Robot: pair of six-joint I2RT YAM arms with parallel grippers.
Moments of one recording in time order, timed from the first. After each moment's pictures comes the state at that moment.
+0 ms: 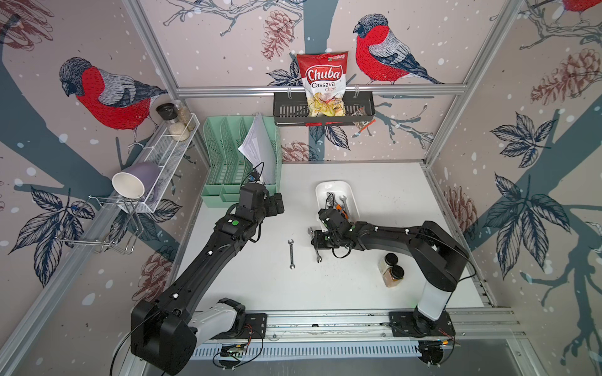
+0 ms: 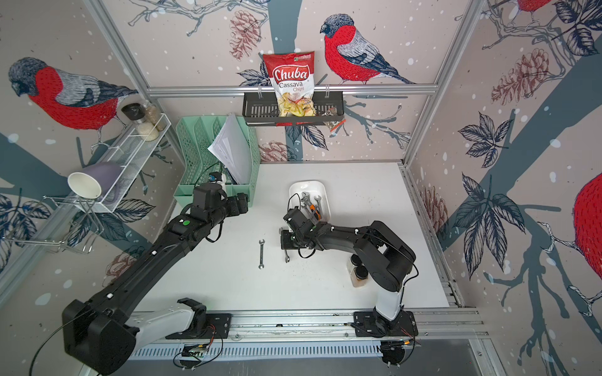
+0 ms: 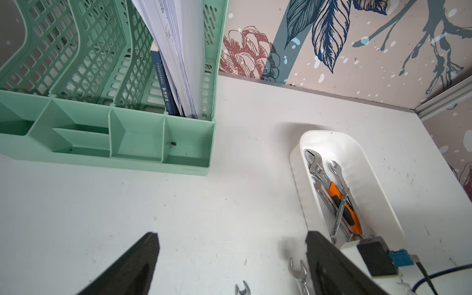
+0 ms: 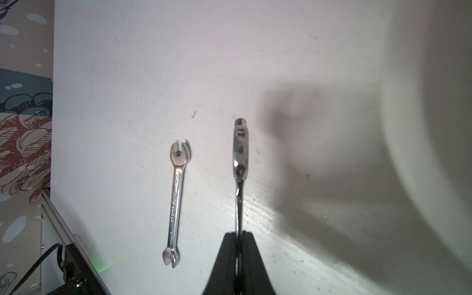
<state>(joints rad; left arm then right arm) -0.37 1.15 0.97 -0.41 -0.16 -0.39 0.90 1.81 1.01 -0.12 -0.22 0.71</state>
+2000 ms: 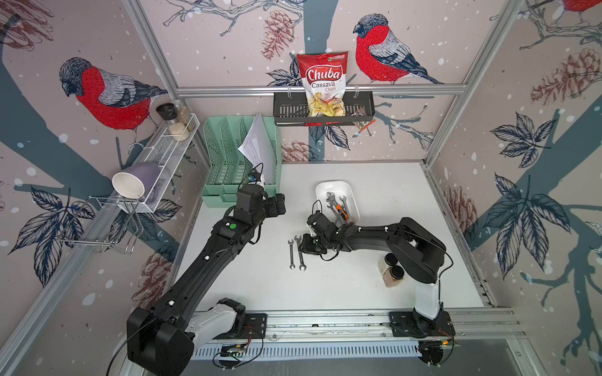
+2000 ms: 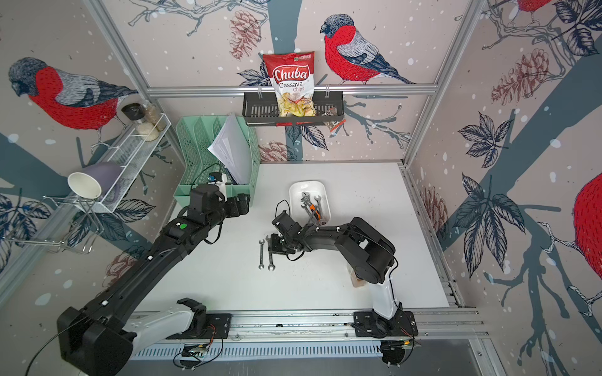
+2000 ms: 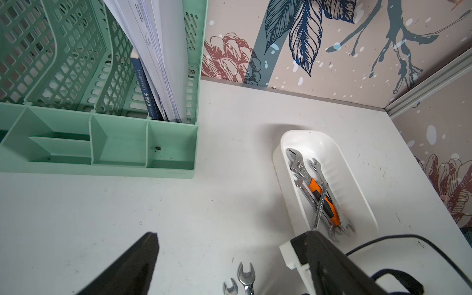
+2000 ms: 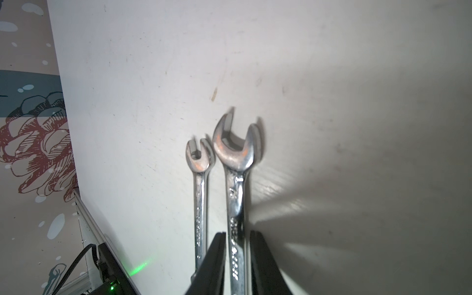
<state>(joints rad) -0.37 1.11 0.96 -0.39 -0.10 -0.38 0.96 1.97 1.13 -0.11 -0.27 0.86</state>
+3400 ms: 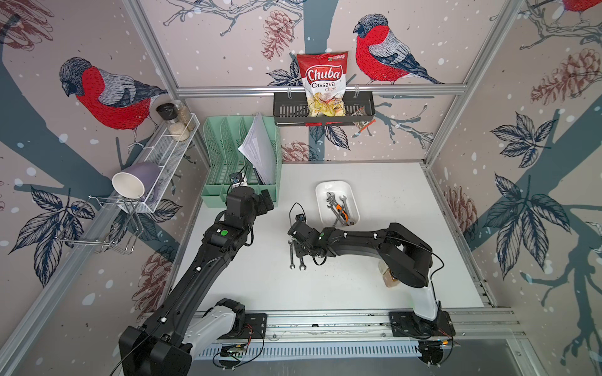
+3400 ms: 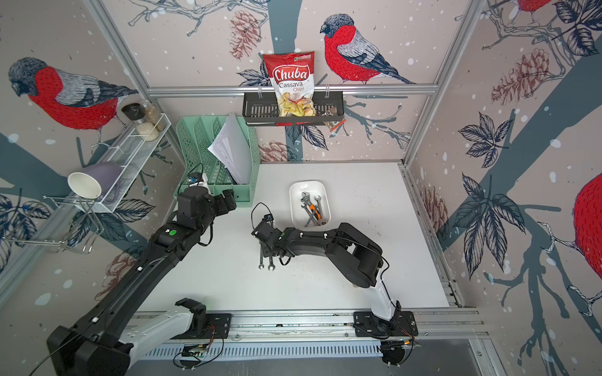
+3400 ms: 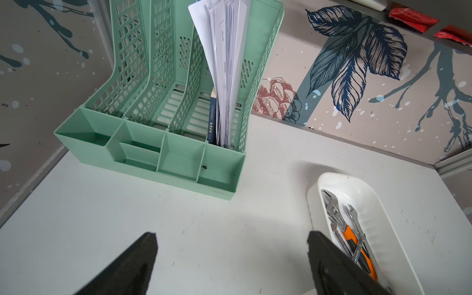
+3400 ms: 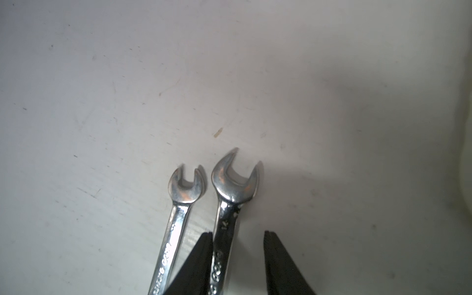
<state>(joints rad) -0.32 1.03 0.94 -0.39 -0.29 -0.43 1.11 2.04 1.33 -0.32 0.22 0.60</state>
